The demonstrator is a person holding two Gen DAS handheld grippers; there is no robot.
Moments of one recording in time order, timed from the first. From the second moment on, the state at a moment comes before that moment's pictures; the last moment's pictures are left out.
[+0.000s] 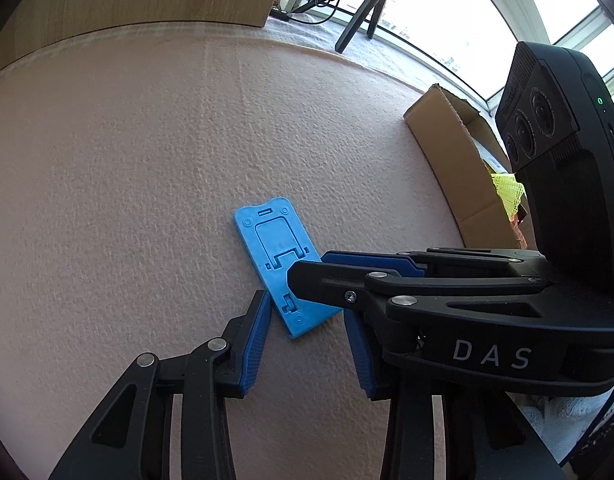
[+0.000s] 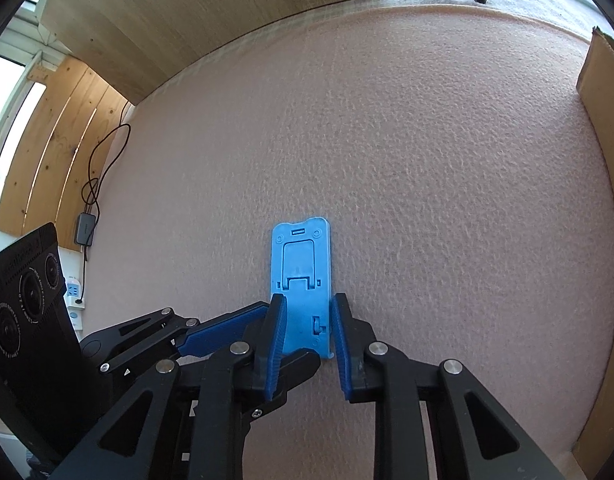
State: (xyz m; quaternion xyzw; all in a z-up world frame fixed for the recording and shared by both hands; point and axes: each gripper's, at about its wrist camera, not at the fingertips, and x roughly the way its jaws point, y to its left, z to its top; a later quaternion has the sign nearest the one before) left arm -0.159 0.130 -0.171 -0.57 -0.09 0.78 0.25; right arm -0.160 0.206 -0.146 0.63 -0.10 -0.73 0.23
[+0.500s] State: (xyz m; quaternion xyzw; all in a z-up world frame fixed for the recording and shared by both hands) left arm -0.140 0.175 -0.125 -0.54 -0.07 0.79 0.29; right arm -0.136 0.265 -0.096 0.59 -0.11 -0.77 0.21
